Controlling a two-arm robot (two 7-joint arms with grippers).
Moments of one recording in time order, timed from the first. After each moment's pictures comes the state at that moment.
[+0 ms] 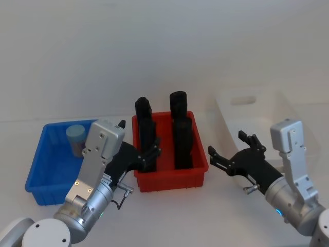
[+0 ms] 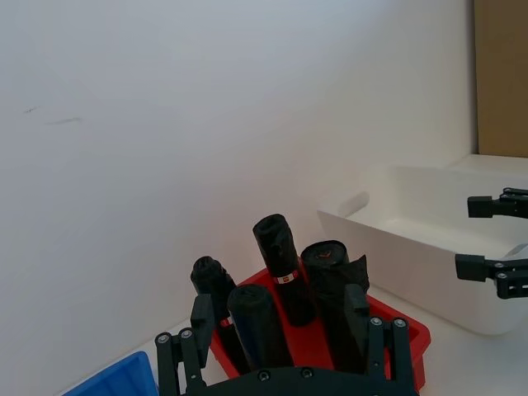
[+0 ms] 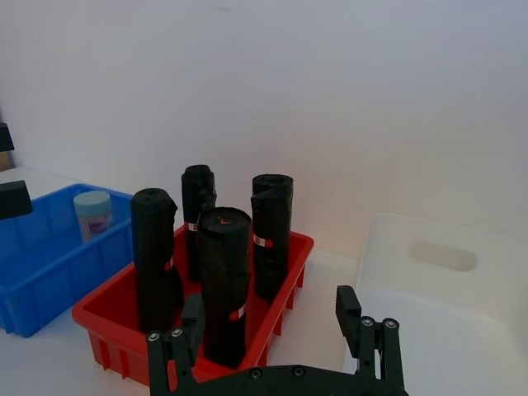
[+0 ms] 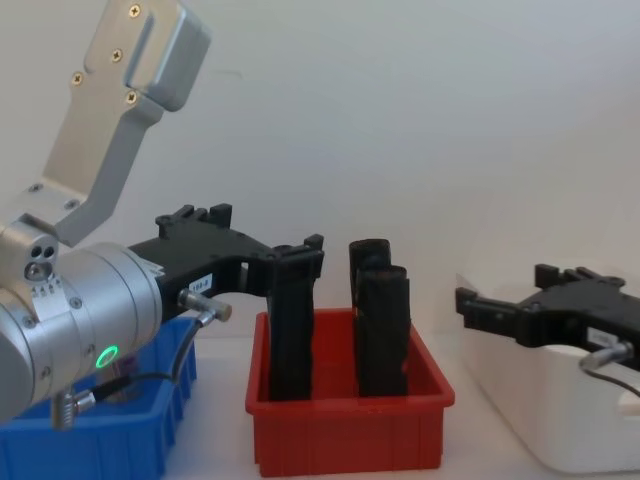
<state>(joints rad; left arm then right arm) -0.24 0.38 0.45 -1.63 -0.20 0.01 -0.01 0.18 0.23 -0.27 -1.49 0.16 -0.01 0.22</state>
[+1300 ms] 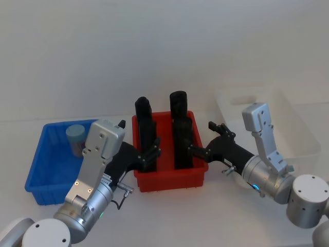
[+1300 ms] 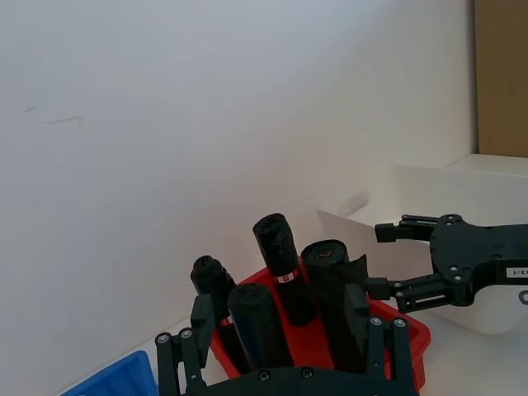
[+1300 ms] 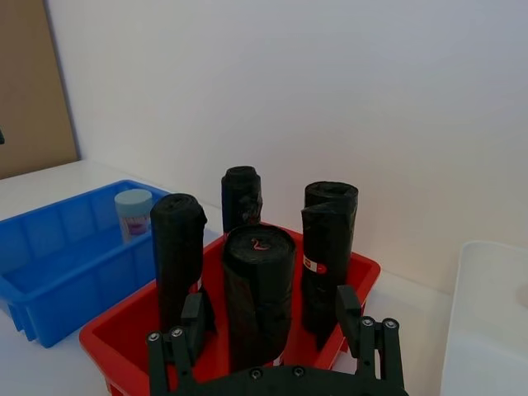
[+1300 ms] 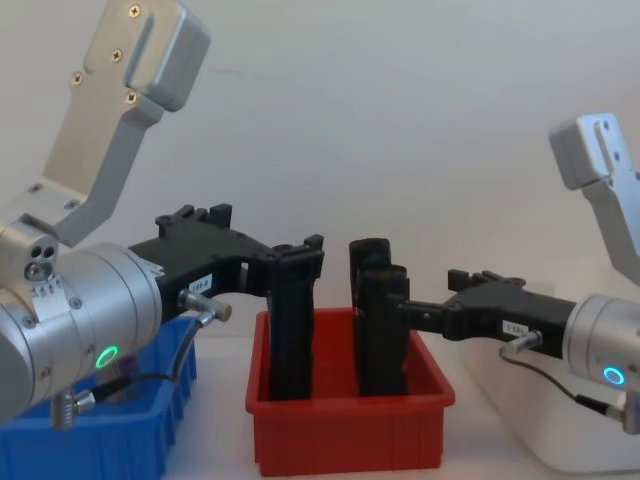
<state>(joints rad) -0.24 0.38 0.45 -1.63 -0.20 0.01 -0.01 0.49 0.12 -0.27 -1.02 0.14 -0.14 0.49</state>
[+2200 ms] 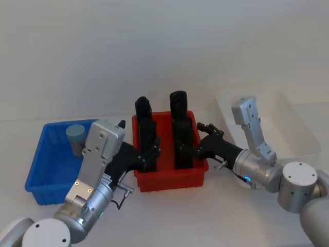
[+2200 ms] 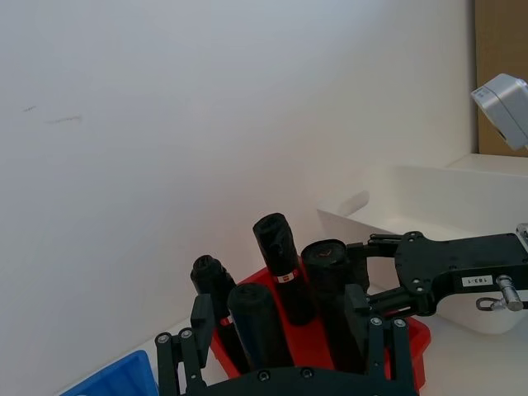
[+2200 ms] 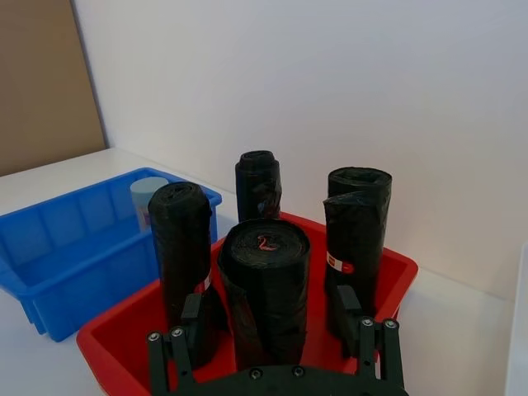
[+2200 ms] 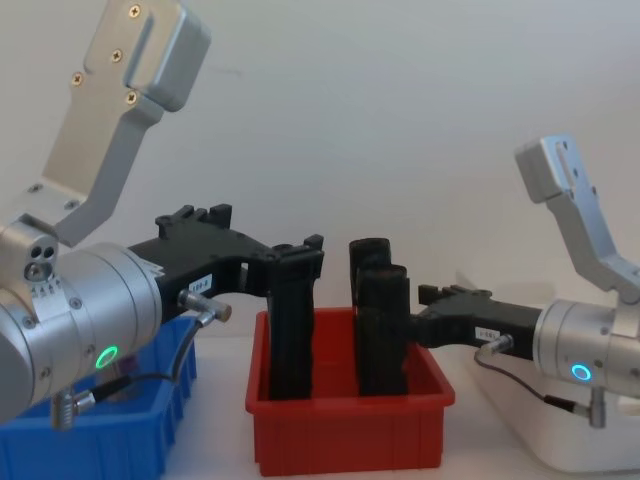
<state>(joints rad) -0.24 0.38 0.45 -1.63 -0.20 0.01 -0.01 0.67 0.07 -0.28 -0.71 0.15 -0.21 0.62</state>
